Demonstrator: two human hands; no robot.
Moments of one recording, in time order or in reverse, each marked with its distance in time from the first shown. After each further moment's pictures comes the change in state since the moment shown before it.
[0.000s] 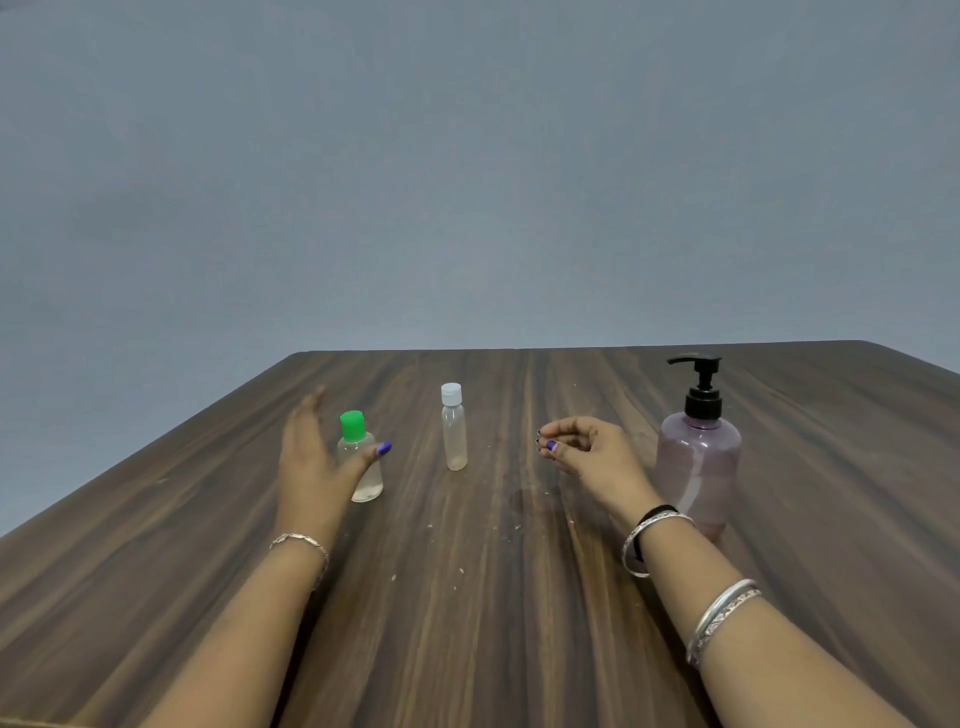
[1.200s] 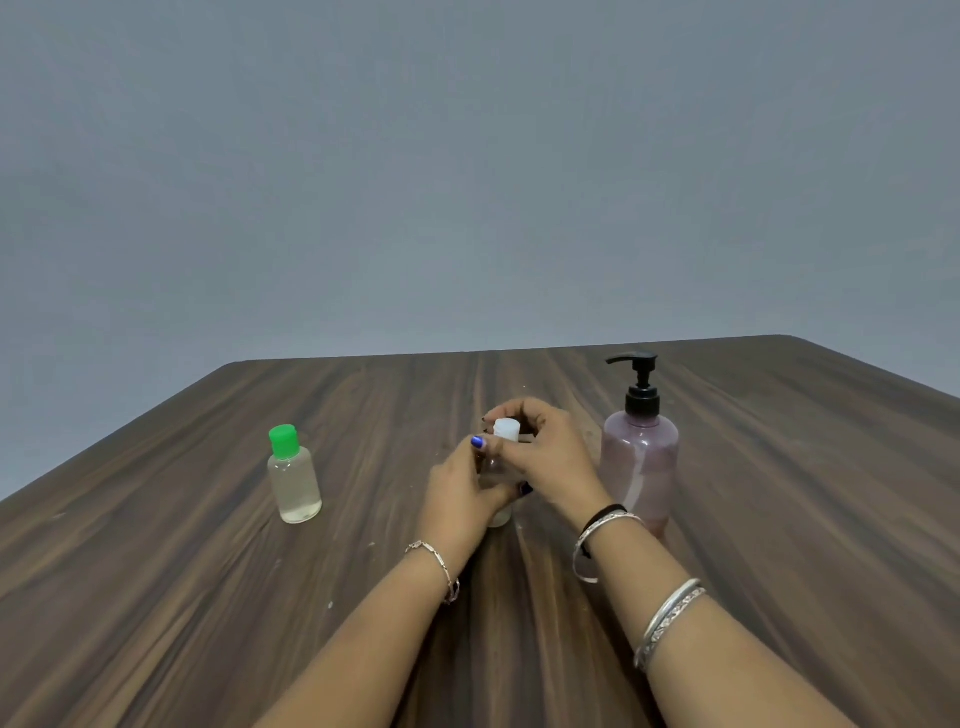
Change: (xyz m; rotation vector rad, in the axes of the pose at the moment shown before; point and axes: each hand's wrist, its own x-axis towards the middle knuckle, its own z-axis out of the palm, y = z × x) left_hand -0.056 0.094 0.111 -0.168 -0.523 -0.007; right_hand -0.012 -0.023 -0.001 -0.040 0.044 -0.214
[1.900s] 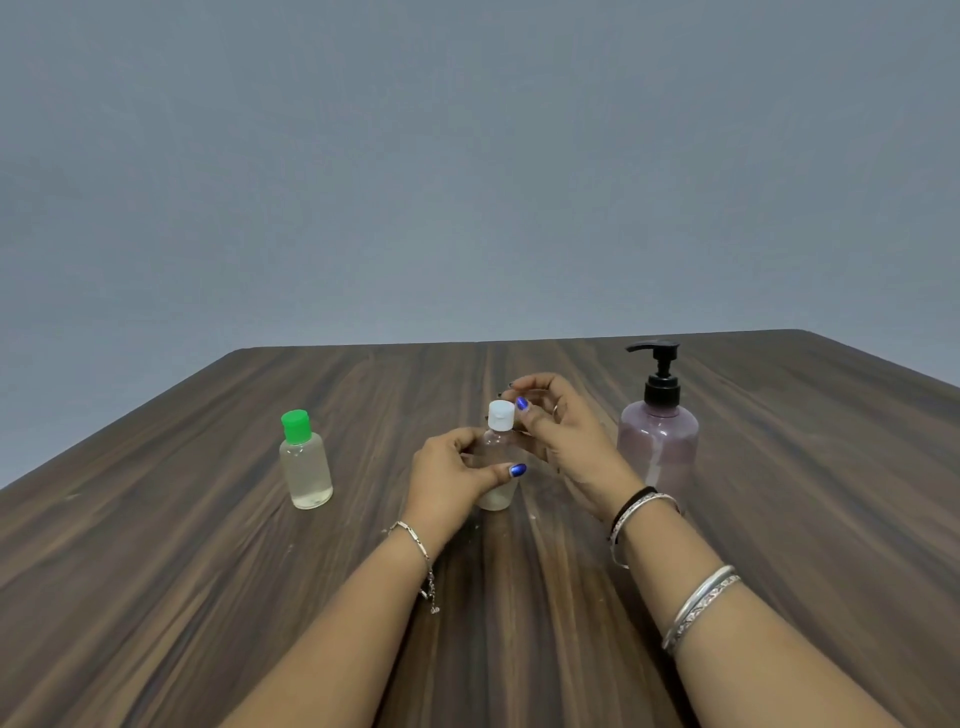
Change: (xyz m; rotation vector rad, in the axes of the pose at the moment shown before) left_hand 0.004 -0.015 -0.018 -0.152 0.008 -0.032; right_hand 0.000 0.000 -0.005 0.410 -0.117 0.095
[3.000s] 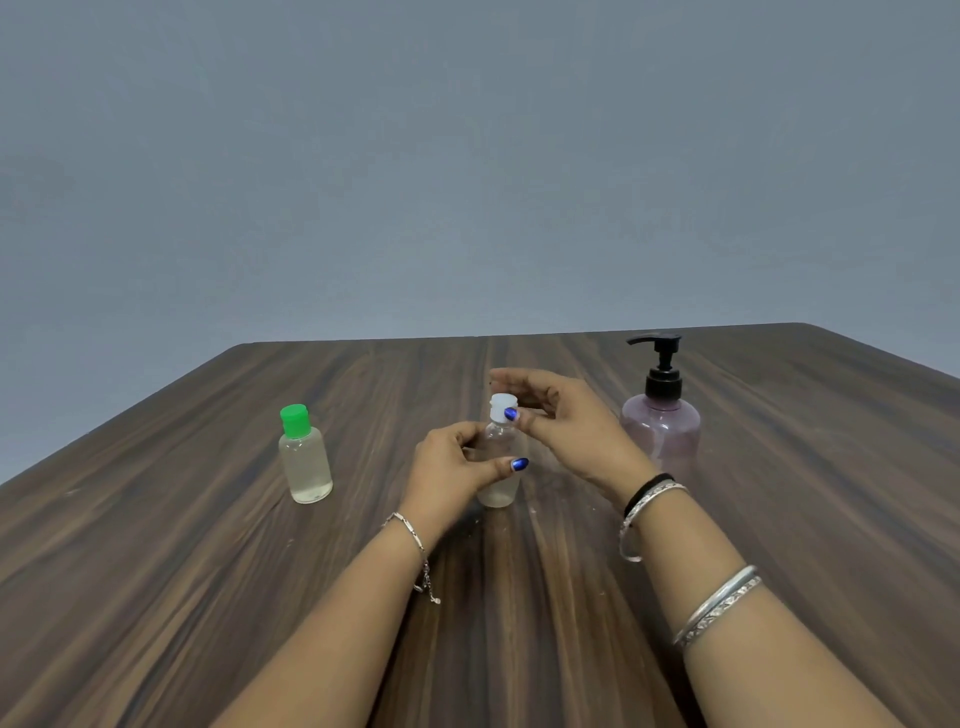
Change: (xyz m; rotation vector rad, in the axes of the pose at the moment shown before) left_hand 0.002 0.002 -0.002 -0.035 -0.068 -0.001; right_hand -0.001 -0.021 -0.001 -0.593 -0.083 -0.073
